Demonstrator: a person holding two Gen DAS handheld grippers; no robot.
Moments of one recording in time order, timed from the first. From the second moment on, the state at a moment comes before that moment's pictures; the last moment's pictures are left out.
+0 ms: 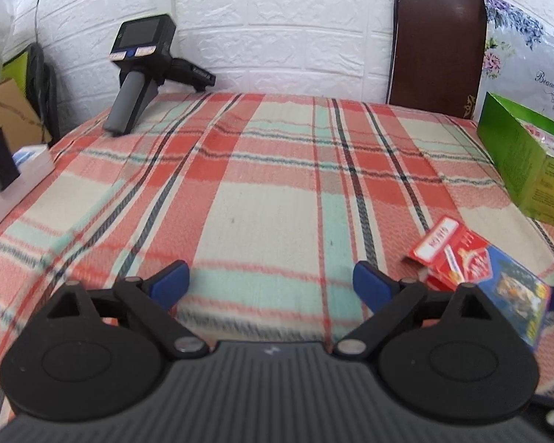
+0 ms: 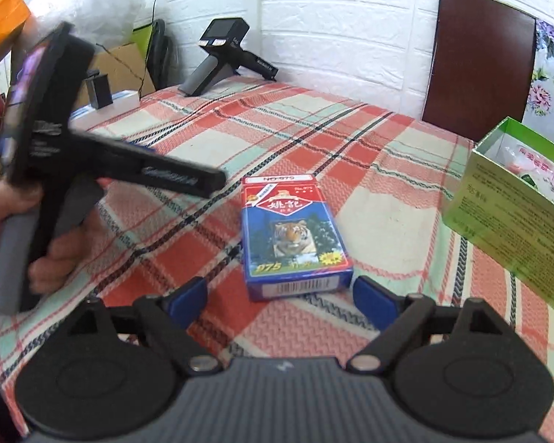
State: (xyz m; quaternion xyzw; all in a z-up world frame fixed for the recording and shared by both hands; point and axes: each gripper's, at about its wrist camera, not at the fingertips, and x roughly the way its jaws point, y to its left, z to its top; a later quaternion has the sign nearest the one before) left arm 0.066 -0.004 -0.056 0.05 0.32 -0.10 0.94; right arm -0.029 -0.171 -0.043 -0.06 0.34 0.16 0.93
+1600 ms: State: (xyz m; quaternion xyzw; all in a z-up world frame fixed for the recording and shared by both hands) left arm 0.071 -0.292 0.035 0.11 0.30 -0.40 0.86; right arm -0.025 -0.342 -0.016 0.02 0.16 -0.13 0.98
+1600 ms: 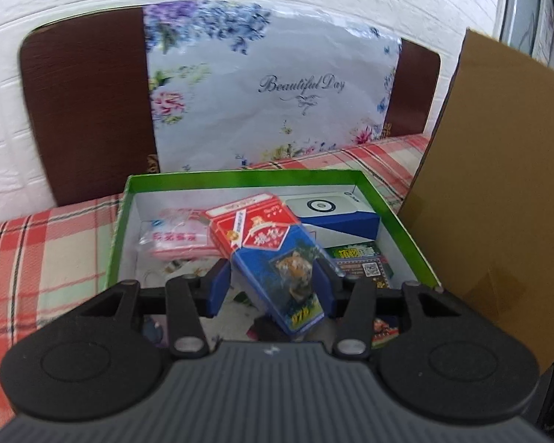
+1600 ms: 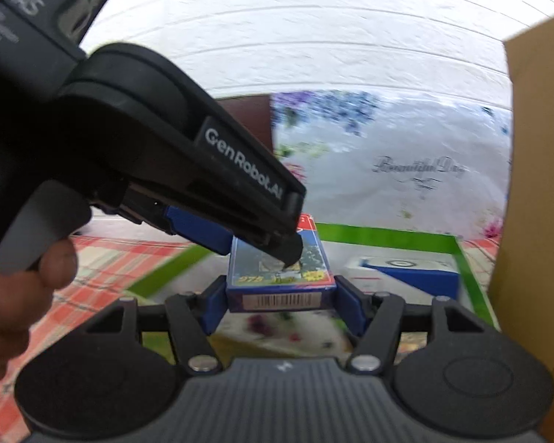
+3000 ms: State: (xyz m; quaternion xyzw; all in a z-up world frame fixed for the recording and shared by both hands) left arm -0.006 -0.166 0.013 0.13 0.33 -0.25 0.90; right arm -0.127 -0.279 -0.012 0.08 0.20 -0.09 0.97
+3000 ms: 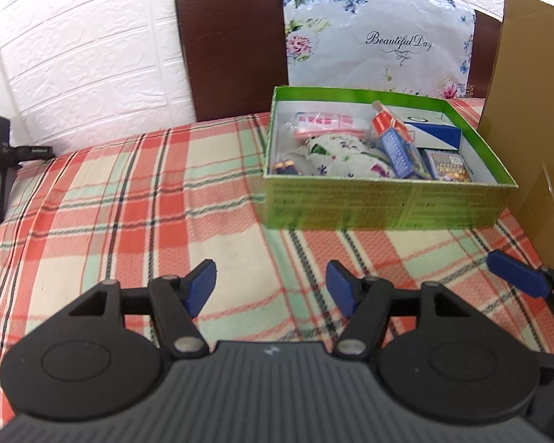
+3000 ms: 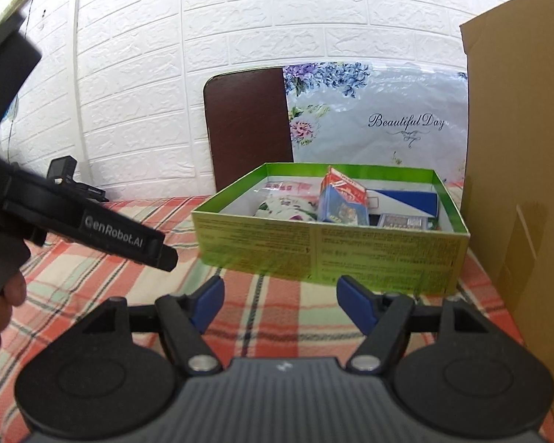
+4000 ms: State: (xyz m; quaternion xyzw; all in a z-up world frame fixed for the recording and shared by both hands) left arm -0.045 -0.115 0.033 0.12 0.27 -0.22 0.93; right arm -0.172 -0.257 0.043 0.13 0.18 -0.11 0.97
